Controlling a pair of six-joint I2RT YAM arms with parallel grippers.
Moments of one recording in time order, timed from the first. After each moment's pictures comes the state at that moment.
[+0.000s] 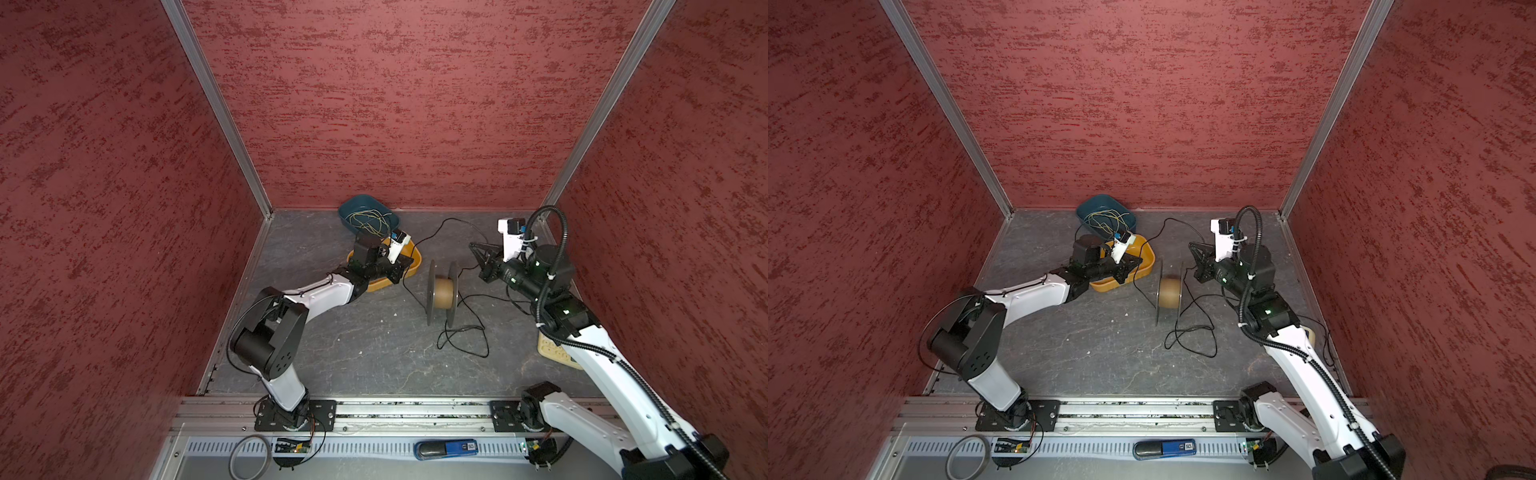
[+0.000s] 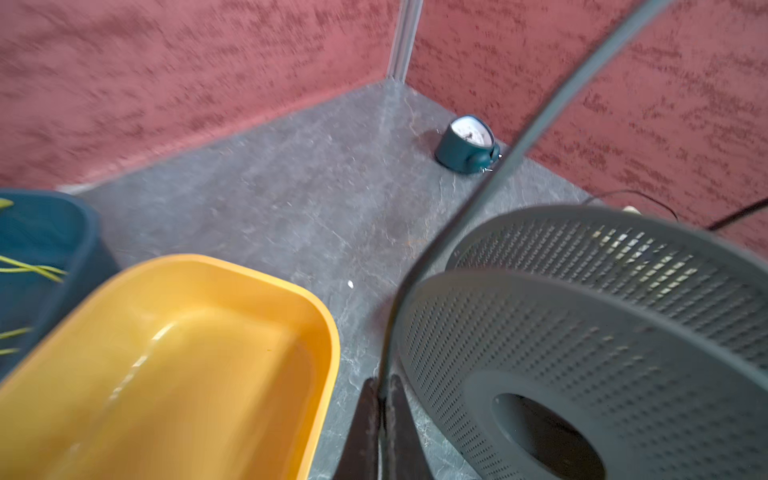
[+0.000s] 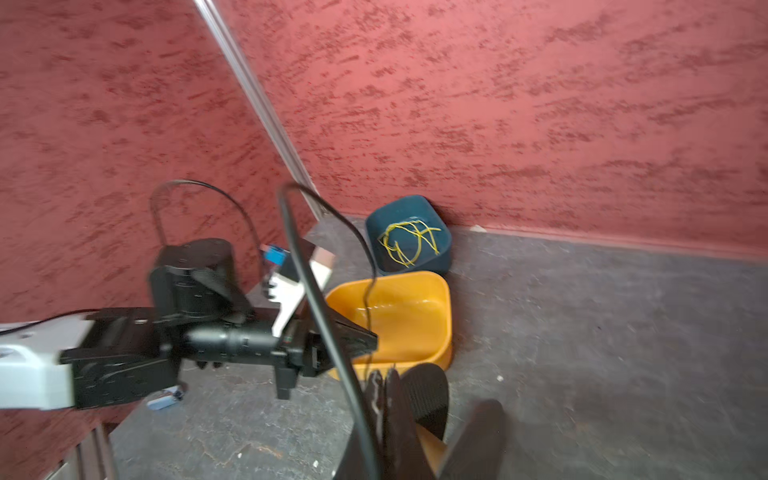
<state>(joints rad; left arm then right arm) -0.52 1.64 1.00 0.22 0.41 -0.02 0.32 0.94 0.89 -0.13 -0.28 0.31</state>
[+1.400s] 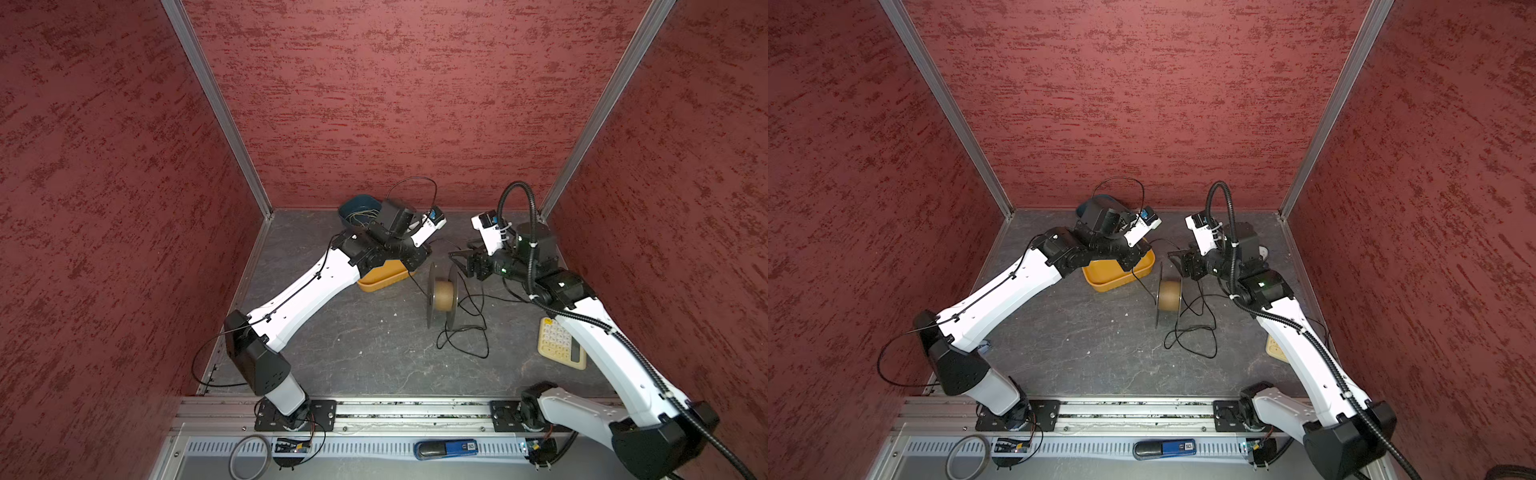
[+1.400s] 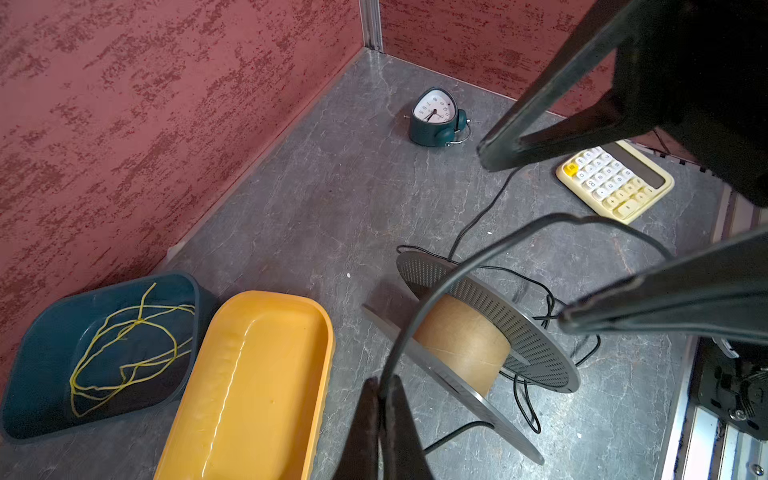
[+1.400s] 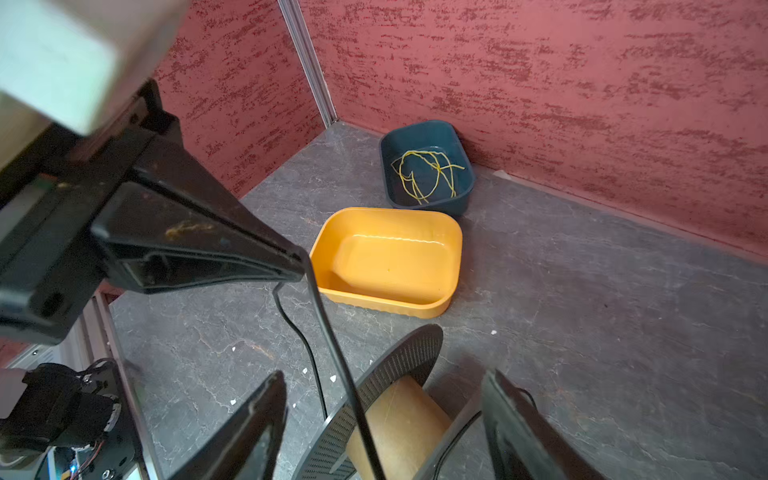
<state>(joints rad) -0.76 1.62 1.72 -0.76 0.12 0.22 0.37 1.13 1.15 -0.45 -0.42 0.04</state>
